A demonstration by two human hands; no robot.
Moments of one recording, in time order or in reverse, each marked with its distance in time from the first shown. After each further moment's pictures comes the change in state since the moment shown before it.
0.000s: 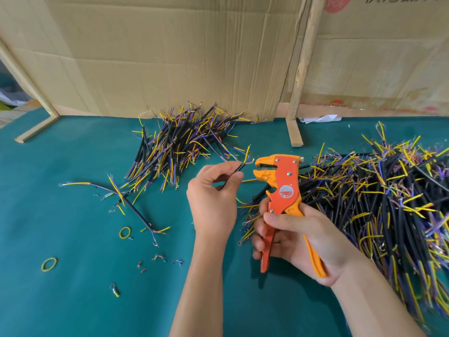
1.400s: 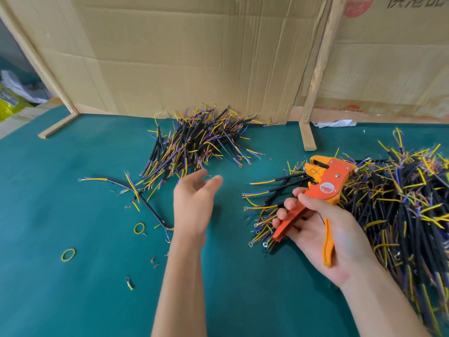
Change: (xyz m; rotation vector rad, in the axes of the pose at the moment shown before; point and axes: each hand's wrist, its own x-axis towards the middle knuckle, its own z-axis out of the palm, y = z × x) left_hand 0.018 -0.009 -0.047 0.051 0.004 -0.430; right_hand 0.011 0.004 -0.010 0.285 0.229 -0.214
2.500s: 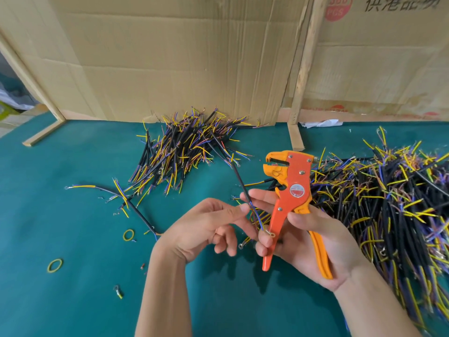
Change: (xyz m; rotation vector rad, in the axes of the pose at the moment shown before) left_hand -0.012 0.004 -0.009 0.013 -1.021 -0.094; right_hand -0.010 -0.005 -0.003 -0.098 -0.419 0.143
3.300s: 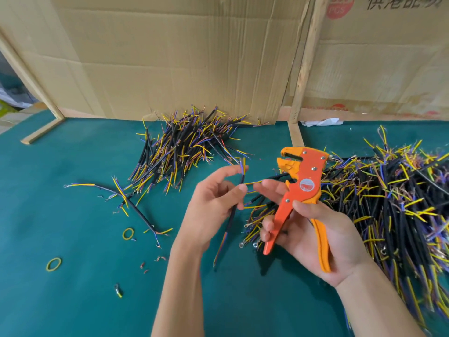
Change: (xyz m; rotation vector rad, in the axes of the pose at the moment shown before) left_hand 0.025 -0.004 0.011 -0.007 0.432 0.363; right_hand 0.001 -0.001 -0.004 -0.016 0.129 -0.084
